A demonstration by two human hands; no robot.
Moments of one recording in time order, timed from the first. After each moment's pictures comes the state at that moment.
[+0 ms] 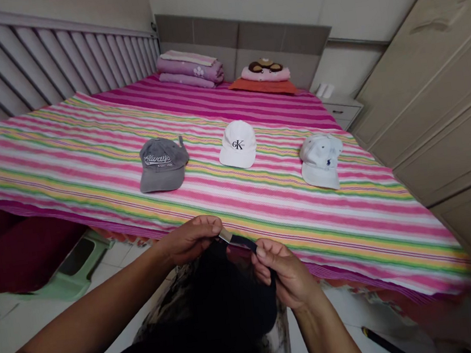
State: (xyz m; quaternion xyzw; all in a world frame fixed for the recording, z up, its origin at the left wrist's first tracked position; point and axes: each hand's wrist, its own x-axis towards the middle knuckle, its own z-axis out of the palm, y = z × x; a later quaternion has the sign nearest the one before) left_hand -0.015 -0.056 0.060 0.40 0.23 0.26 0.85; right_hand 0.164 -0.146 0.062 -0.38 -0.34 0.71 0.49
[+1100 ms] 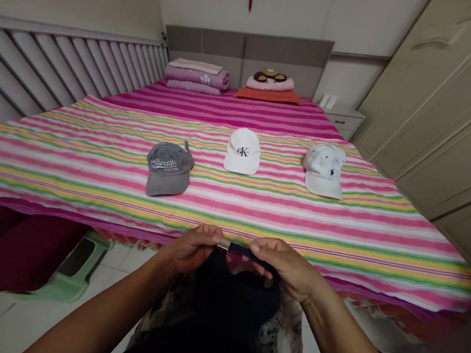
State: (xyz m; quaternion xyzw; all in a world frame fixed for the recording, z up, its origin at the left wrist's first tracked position) left_hand -0.022 -0.058 0.051 0.35 0.23 0.27 0.87; right_hand 0.165 -0.125 0.087 -0.47 -0.46 0.66 0.36
